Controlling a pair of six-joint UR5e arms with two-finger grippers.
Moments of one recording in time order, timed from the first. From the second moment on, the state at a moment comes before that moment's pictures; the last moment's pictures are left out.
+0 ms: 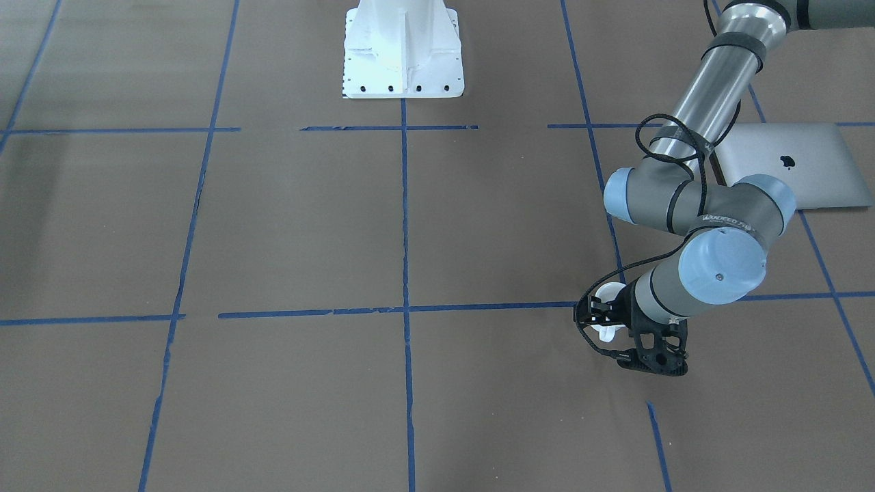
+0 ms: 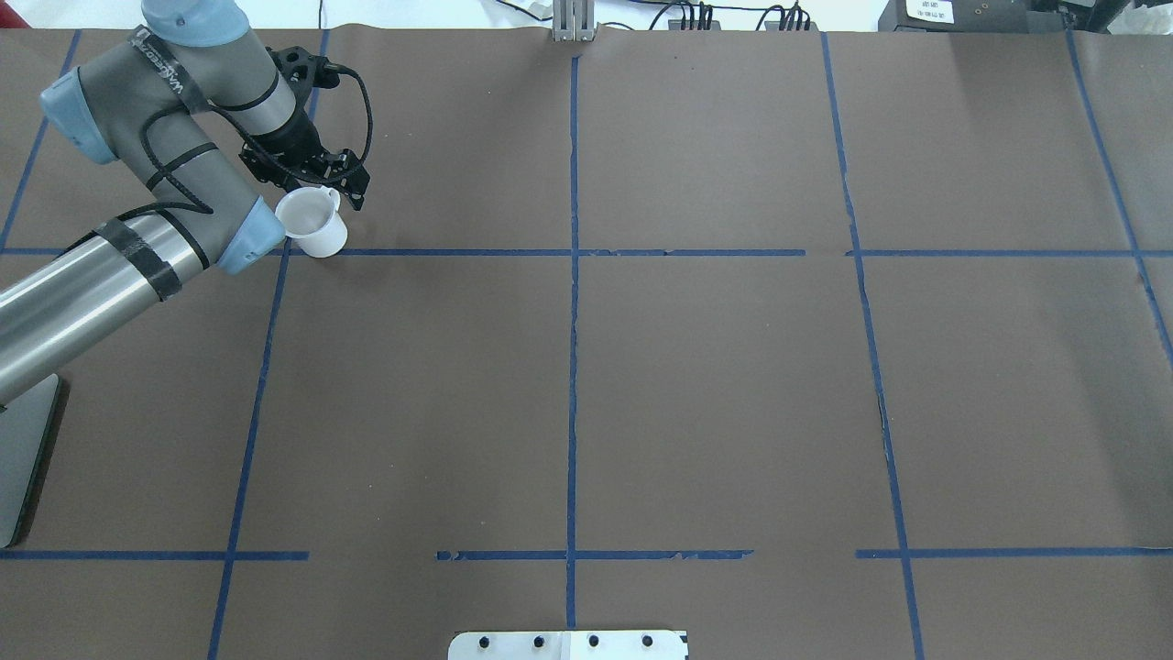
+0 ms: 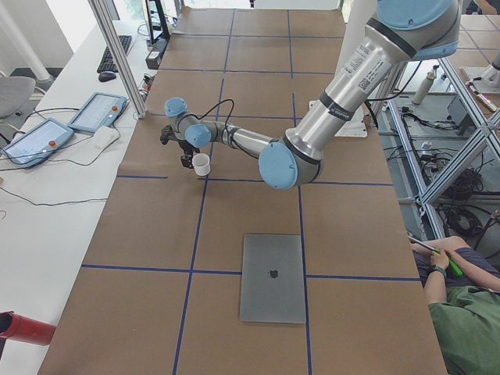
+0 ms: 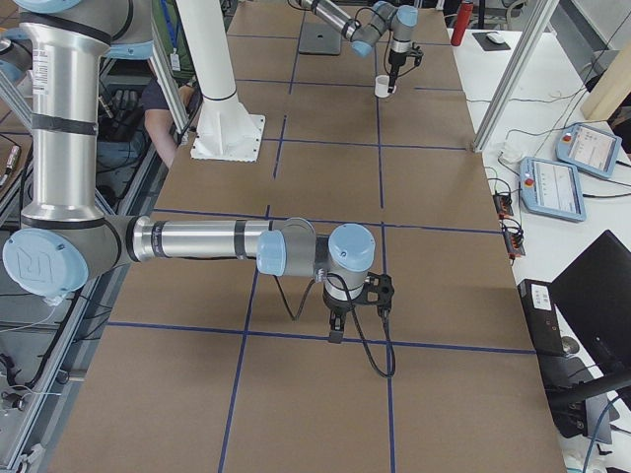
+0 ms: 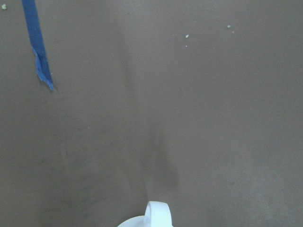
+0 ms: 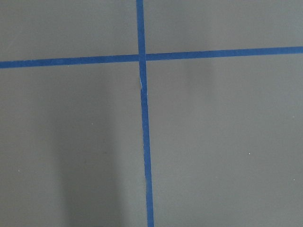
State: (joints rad) left arm -0.94 -2.28 -1.10 -1.92 -2.25 -0.63; right arm 1.54 -1.67 1.72 -1.64 2.32 0.07
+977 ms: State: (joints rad) left arm -0.94 -2.28 -1.09 -1.92 -2.24 -0.65; right arm 1.54 -1.67 1.72 -1.64 2.32 0.07
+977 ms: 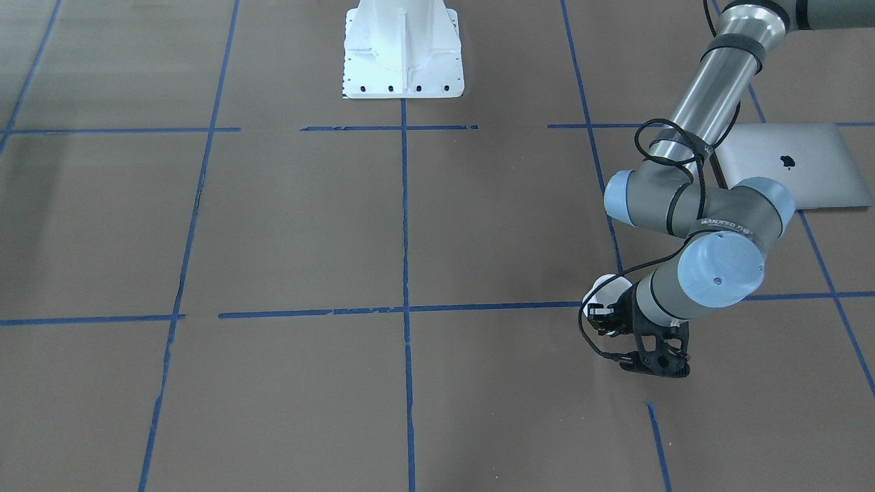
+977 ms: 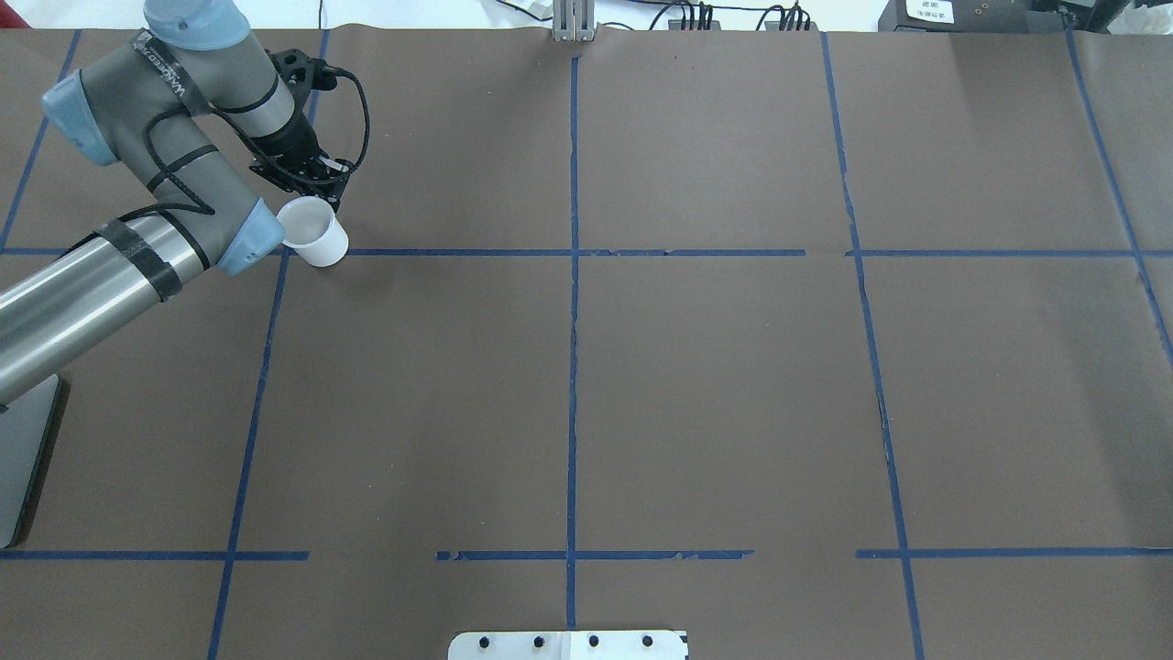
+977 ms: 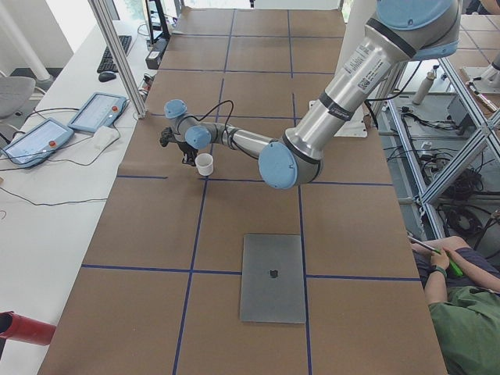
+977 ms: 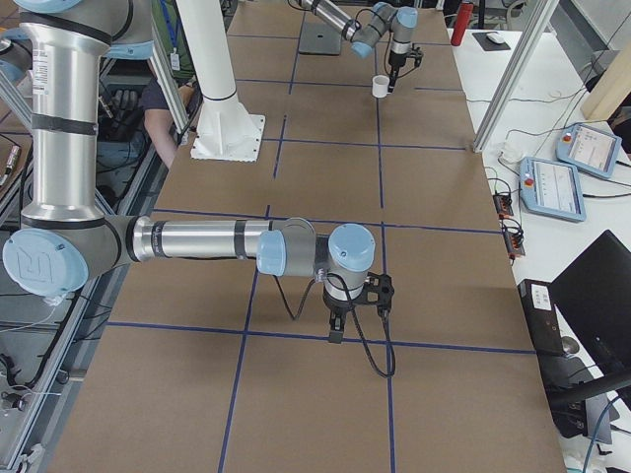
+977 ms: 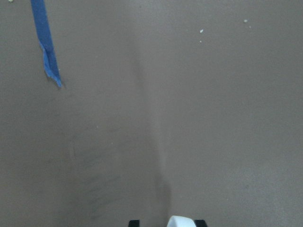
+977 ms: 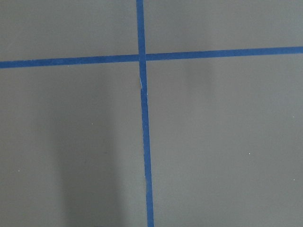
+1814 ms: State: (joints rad) left arm -1.09 -2.18 -1.30 -1.74 -2.25 -0.61; right arm 1.54 -1.67 1.72 -1.64 2.32 0.07
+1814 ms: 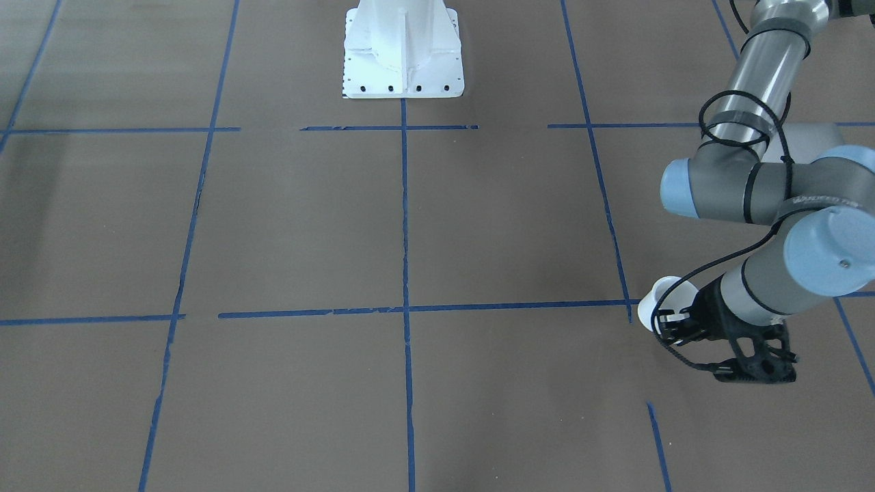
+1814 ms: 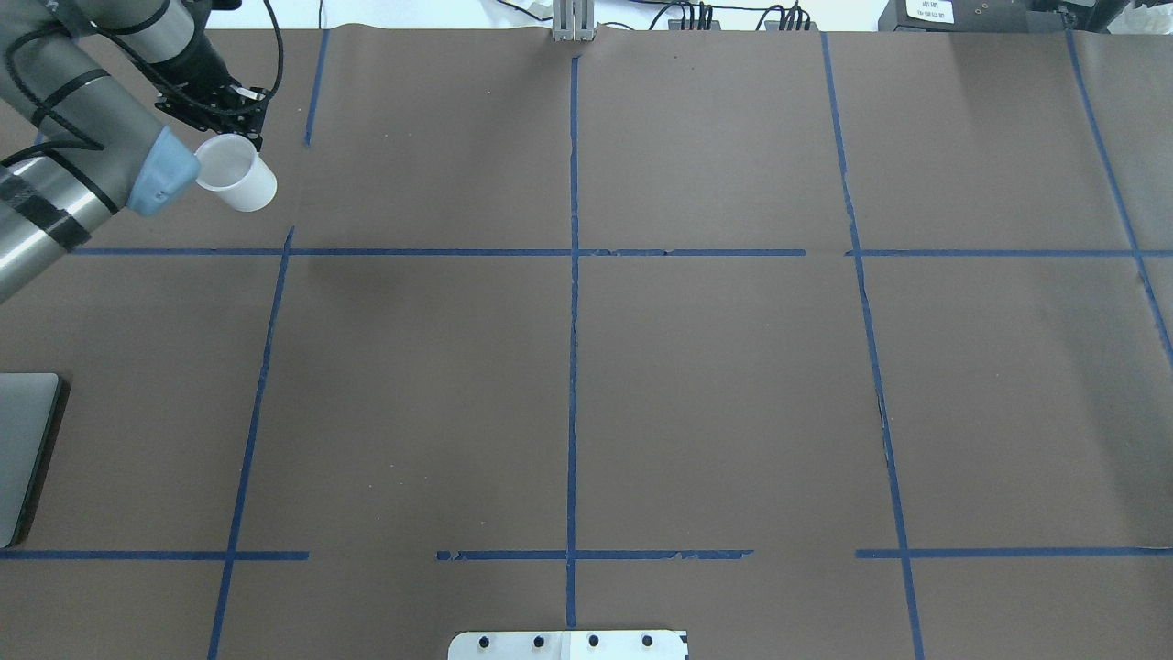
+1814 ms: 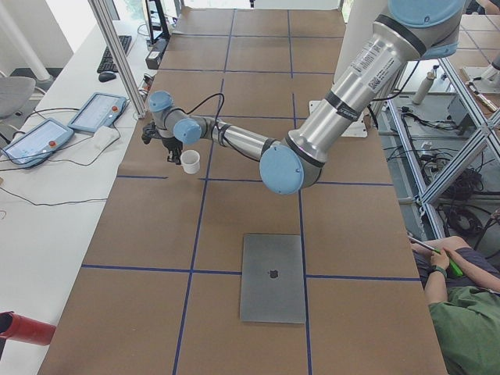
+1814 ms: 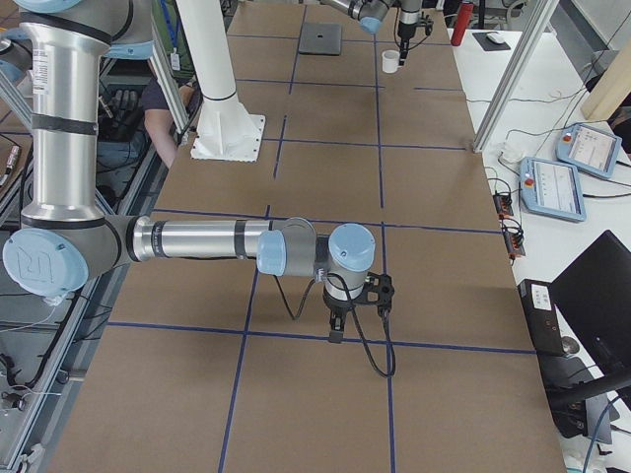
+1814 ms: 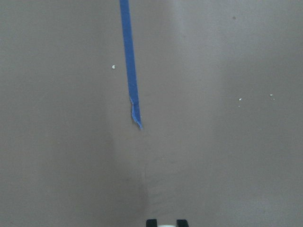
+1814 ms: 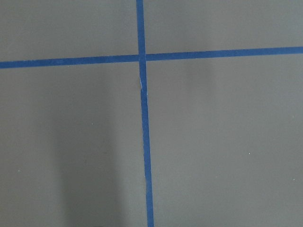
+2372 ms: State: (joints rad) left arm -1.14 -1.87 -1.65 -1.61 -2.24 -0.52; right arm 1.54 -1.67 1.72 -1.64 2.32 0.07
